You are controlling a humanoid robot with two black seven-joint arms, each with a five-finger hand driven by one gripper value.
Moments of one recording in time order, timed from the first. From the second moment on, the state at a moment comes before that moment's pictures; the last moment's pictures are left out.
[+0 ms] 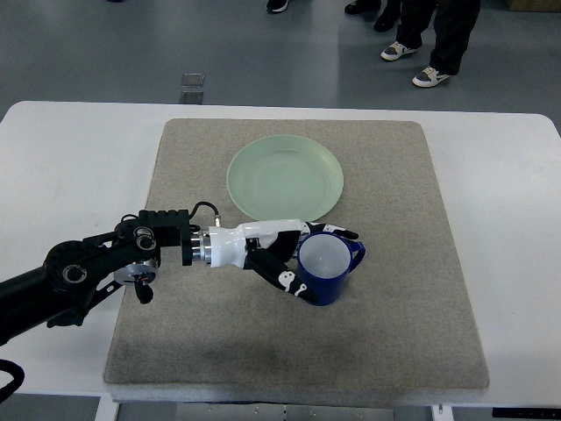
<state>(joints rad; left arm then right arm) -0.72 0.27 -0.43 -1.05 0.82 -0.61 -0.31 0.01 0.00 0.01 0.09 -0.06 0.18 0.24</state>
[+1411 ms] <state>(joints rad) -0.72 0.27 -0.44 -1.05 0.81 -0.61 -0.31 0.01 0.00 0.01 0.09 -0.06 0.18 0.24</state>
